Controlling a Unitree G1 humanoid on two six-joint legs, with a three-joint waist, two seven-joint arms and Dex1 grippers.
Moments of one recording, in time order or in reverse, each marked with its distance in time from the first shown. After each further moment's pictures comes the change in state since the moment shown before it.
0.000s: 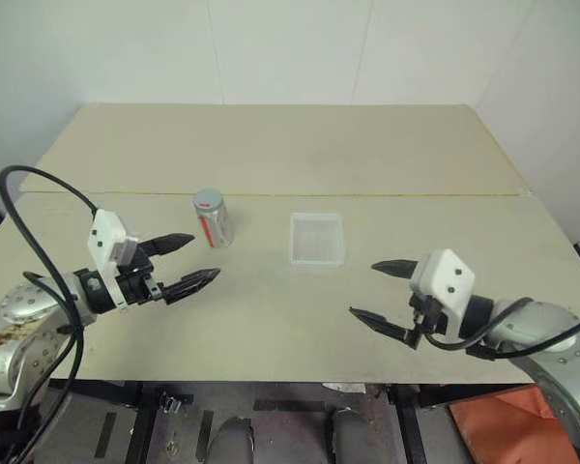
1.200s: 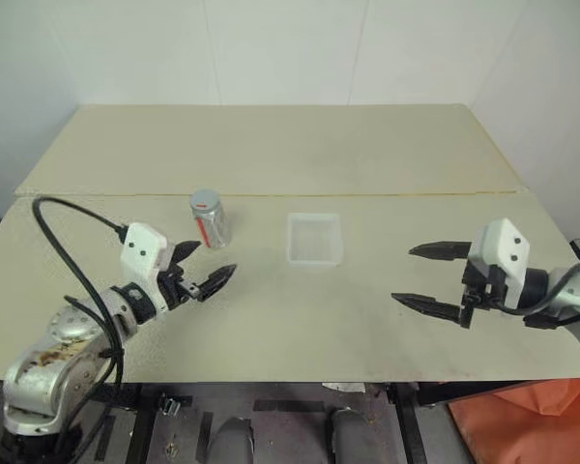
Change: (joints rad) left arm 0.082 -0.224 -0.069 -0.244 0.106 0.193 0.473; right arm -0.099 -0.128 -0.160 0.375 0.049 -0.207 0.376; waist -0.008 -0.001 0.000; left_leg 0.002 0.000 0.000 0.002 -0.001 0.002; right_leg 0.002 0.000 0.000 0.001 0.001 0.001
